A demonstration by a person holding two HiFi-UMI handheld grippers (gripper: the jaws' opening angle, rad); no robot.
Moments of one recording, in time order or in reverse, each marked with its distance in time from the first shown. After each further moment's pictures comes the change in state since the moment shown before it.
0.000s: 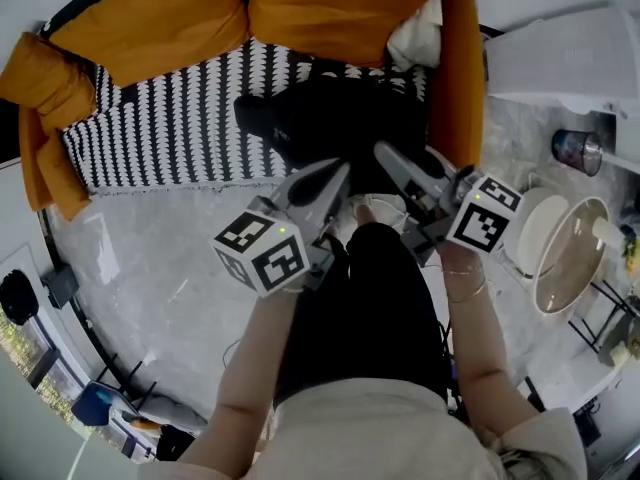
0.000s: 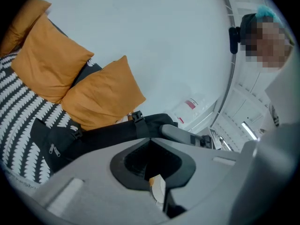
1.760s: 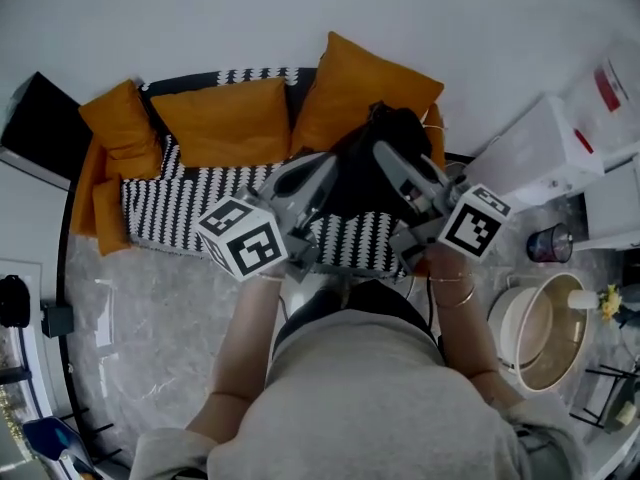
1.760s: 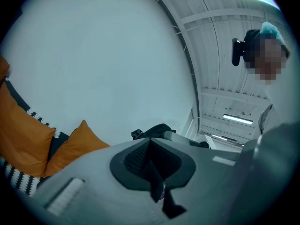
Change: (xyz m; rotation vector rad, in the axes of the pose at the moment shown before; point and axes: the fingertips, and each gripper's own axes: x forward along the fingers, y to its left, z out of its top) left arm -0.130 -0.203 0.190 0.375 -0.367 -0.190; right arm -0.054 0.265 0.151 -0.315 -0.276 0.224
